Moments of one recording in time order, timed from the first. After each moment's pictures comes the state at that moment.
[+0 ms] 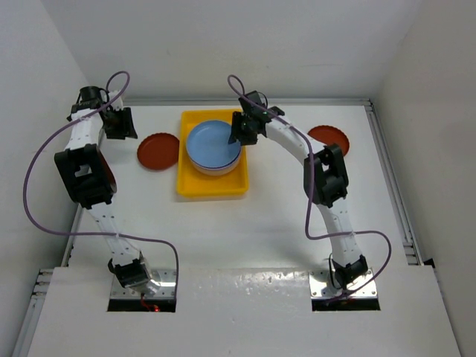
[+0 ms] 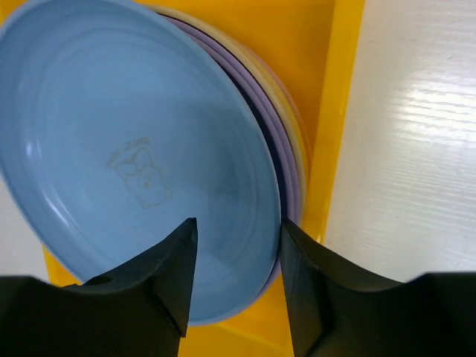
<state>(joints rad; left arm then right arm) 0.34 2.12 1.89 -0.77 0.35 0.20 0.50 2.35 2.04 -0.61 -0.09 0.55</state>
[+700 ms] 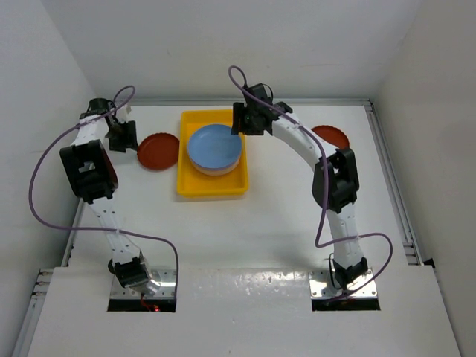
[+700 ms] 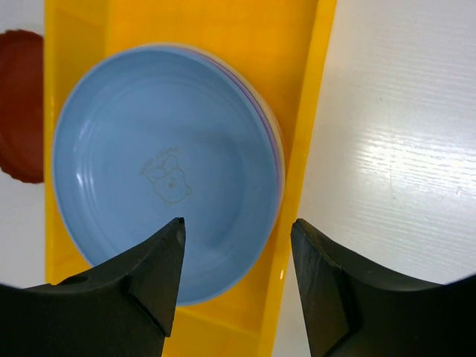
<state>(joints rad) 0.33 2.22 1.86 -0.75 0.26 0.21 0.51 2.20 1.99 -0.59 0.01 0.44</state>
